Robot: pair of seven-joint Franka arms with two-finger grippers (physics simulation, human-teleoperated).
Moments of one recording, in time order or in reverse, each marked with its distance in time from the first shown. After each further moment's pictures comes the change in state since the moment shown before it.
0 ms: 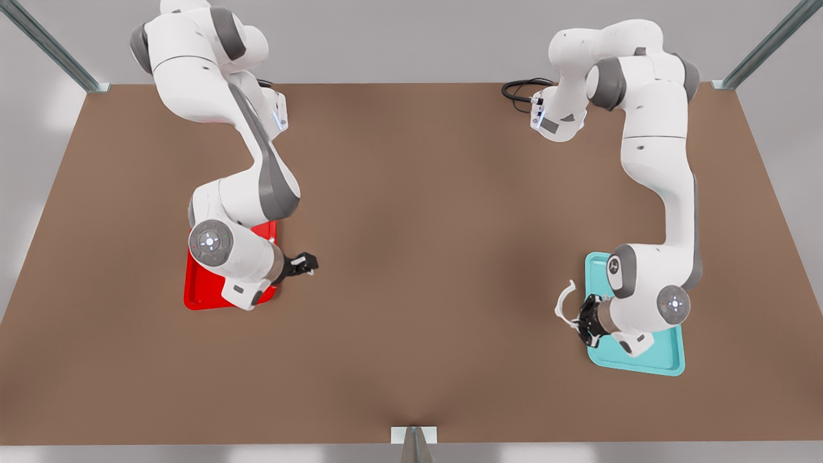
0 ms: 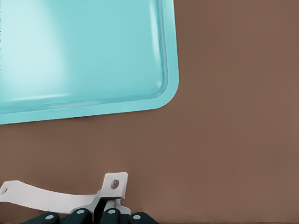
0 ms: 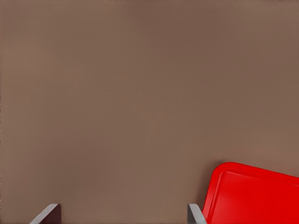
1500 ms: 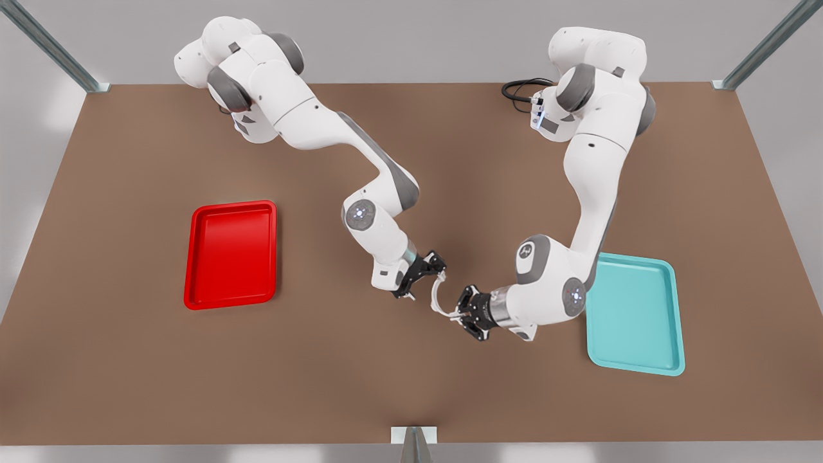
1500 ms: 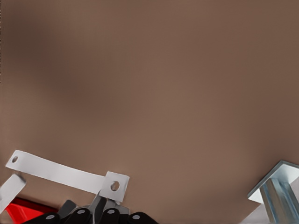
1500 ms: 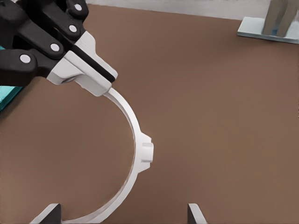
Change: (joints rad) left arm -0.104 0.157 -0.325 0.266 -0.192 0.079 -0.736; right arm 0.360 0.302 0.016 -0.002 0.192 0.845 0.034
